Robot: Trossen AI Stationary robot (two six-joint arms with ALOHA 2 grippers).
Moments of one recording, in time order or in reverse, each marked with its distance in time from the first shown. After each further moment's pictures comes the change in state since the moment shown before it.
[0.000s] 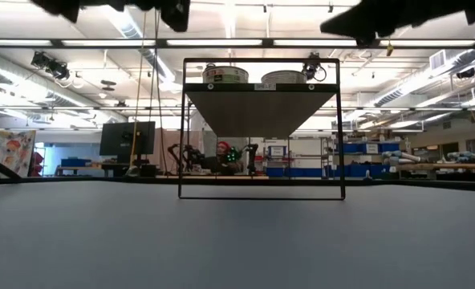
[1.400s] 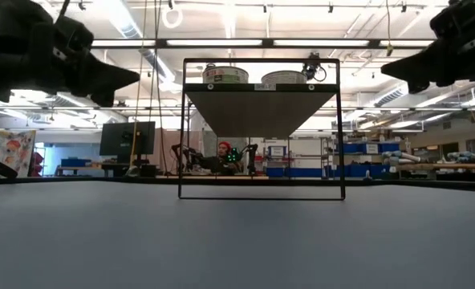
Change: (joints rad) left arm 0.354 -0.666 -0.664 0.107 0.053 -0.131; right arm -0.188 -0.807 -0.445 -0.217 -0.180 0.045
